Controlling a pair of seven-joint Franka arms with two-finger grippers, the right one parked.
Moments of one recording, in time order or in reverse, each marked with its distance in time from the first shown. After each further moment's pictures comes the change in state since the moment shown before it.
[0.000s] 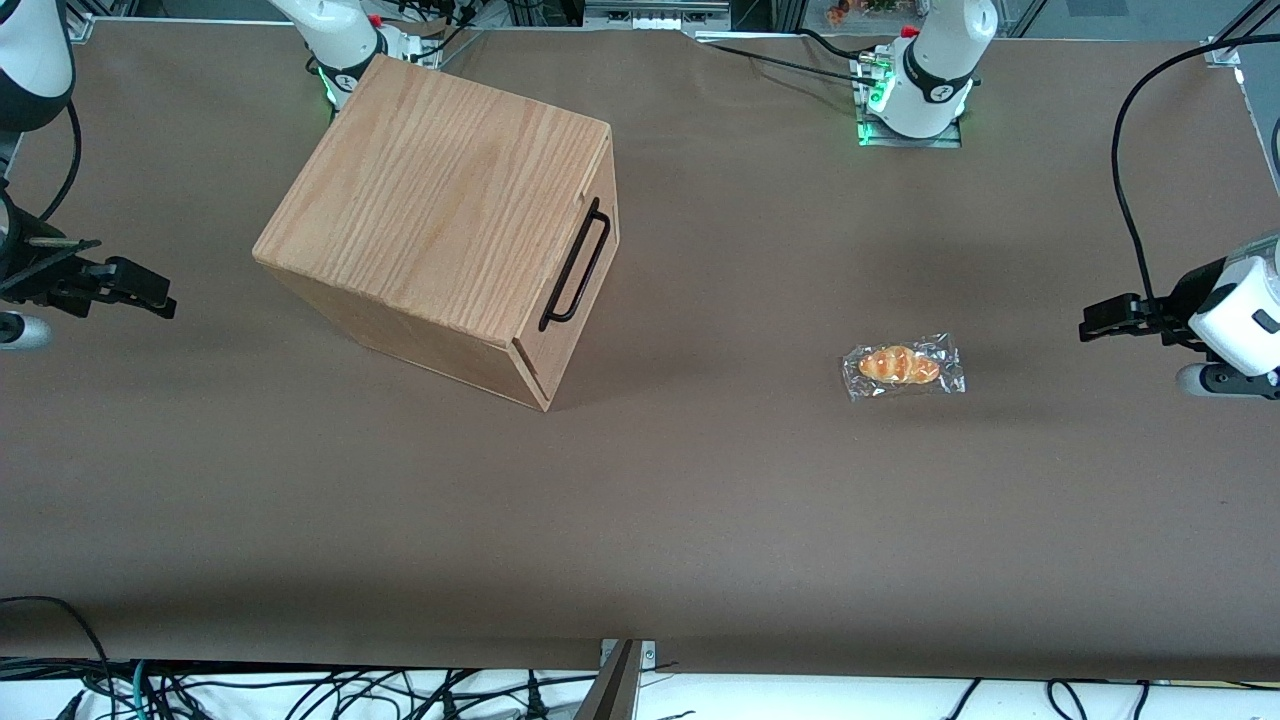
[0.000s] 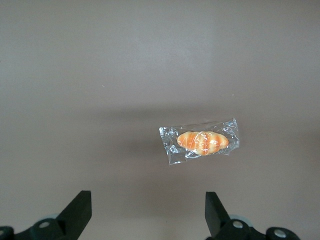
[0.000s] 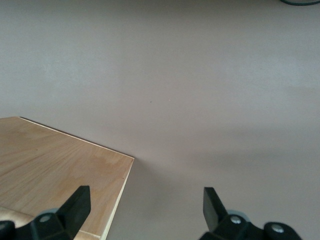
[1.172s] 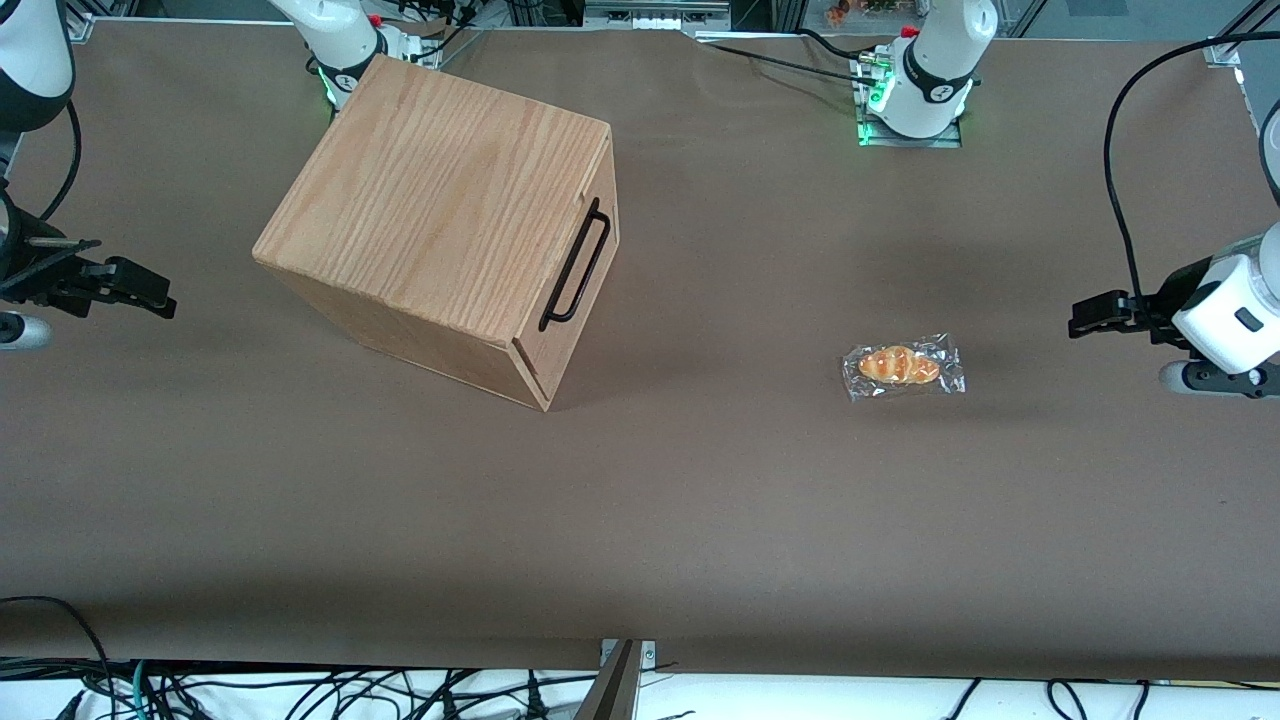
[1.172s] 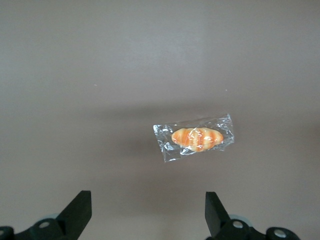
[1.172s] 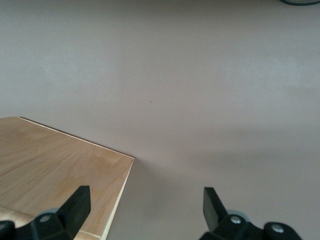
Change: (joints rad) arm -0.016 0.000 -0.014 0.000 -0.009 -0.012 0.004
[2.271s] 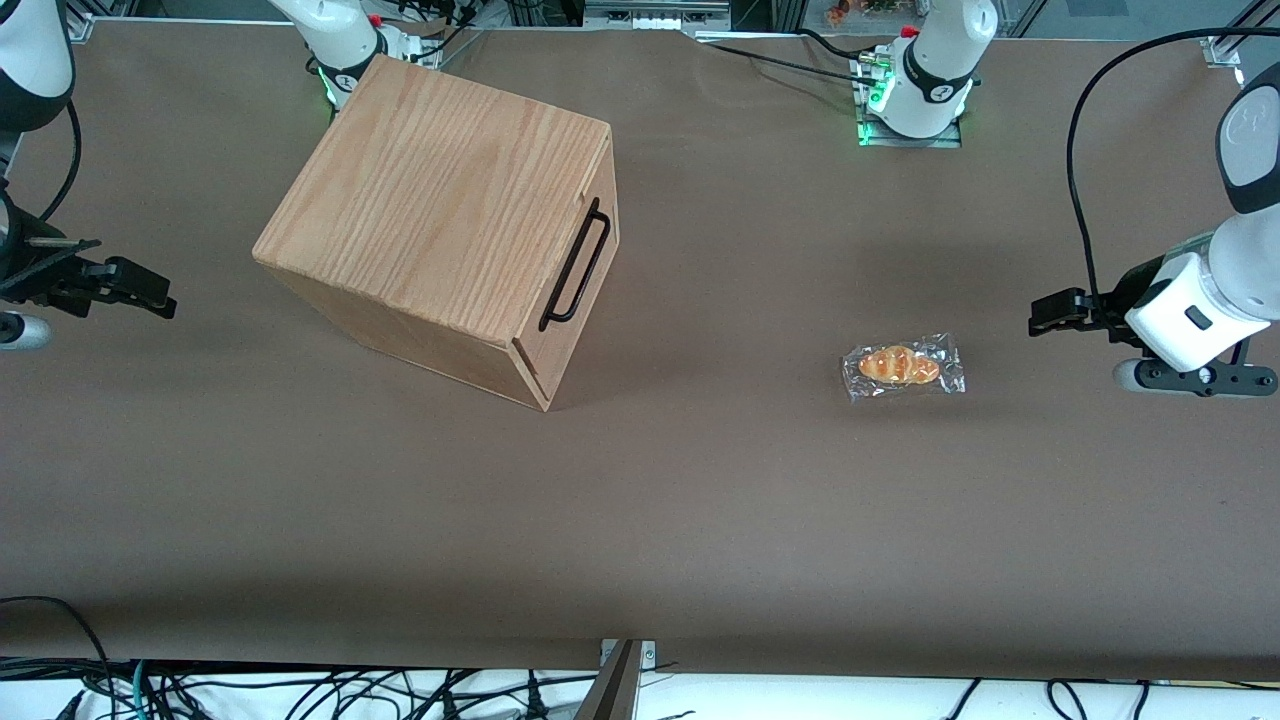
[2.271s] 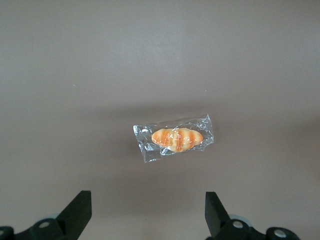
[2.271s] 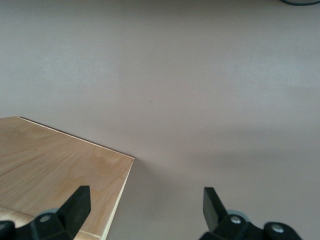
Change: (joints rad) arm -0.005 0.000 -0.046 0.000 -0.014 -0.001 -0.065
